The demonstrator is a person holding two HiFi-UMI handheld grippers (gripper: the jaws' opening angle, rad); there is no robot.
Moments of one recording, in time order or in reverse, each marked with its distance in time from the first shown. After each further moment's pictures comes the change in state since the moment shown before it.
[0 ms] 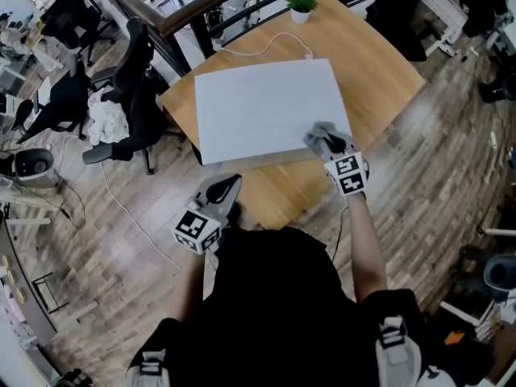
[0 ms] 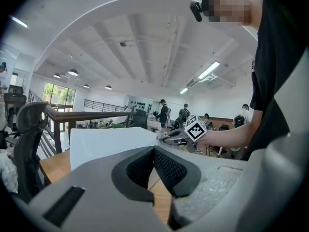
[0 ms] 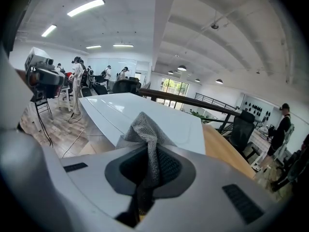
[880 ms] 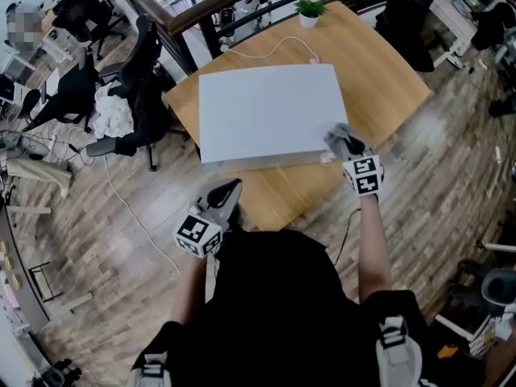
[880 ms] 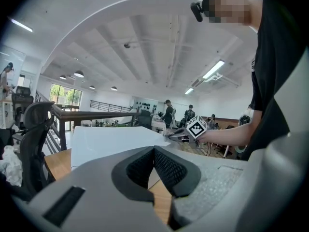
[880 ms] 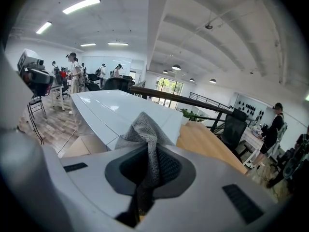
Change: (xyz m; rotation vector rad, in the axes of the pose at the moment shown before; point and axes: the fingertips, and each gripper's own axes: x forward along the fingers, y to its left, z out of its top) left arm 0.002 -0.013 -0.007 -0.010 -0.011 0.067; right arm -0.015 -0.063 -0.027 0.018 0.008 -0.066
